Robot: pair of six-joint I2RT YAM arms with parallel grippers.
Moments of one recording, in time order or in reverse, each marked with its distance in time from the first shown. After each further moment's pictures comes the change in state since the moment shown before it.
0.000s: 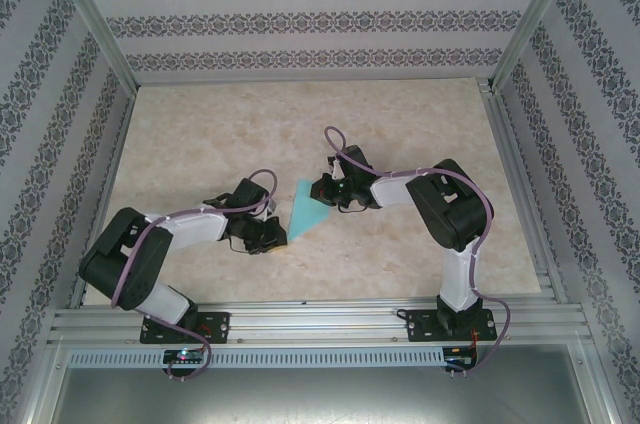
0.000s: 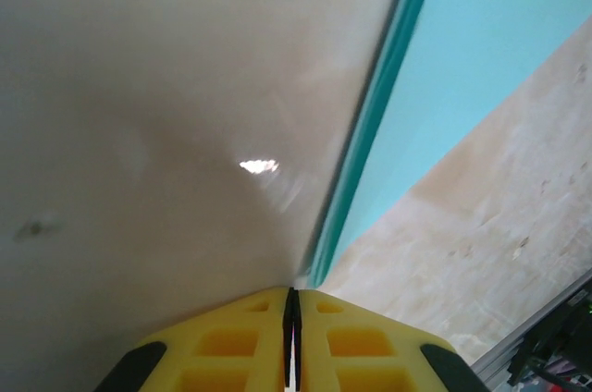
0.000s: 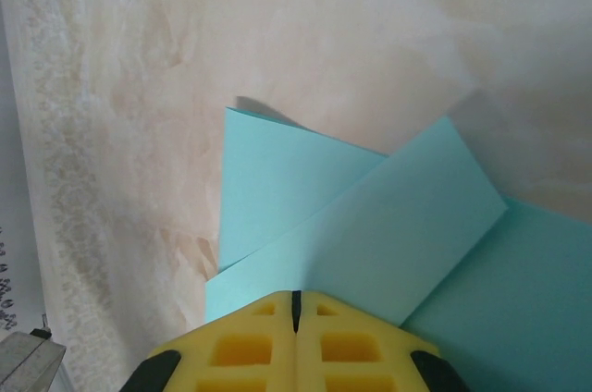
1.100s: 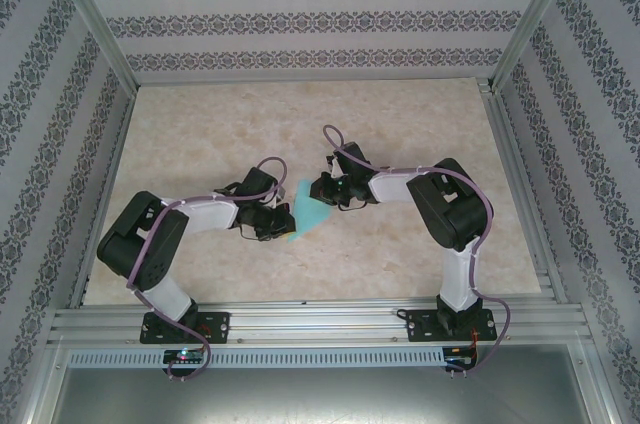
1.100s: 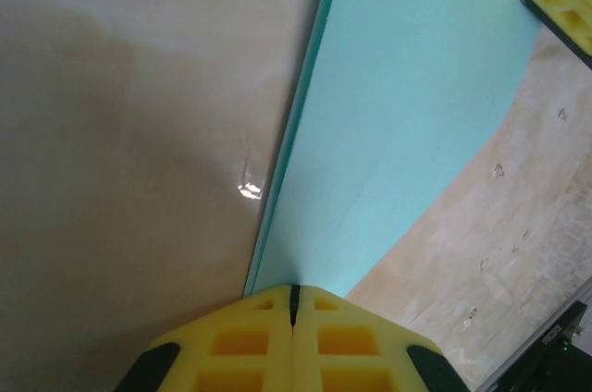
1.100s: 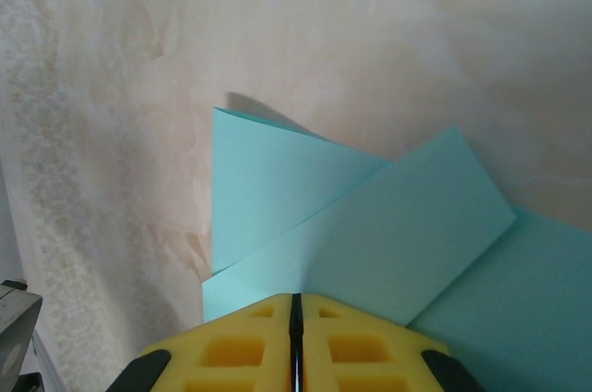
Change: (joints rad) left arm -0.001 0.139 0.106 0.113 -0.006 0.001; right arm 0.000 -0.003 0.063 -0.132 0.001 -0.031
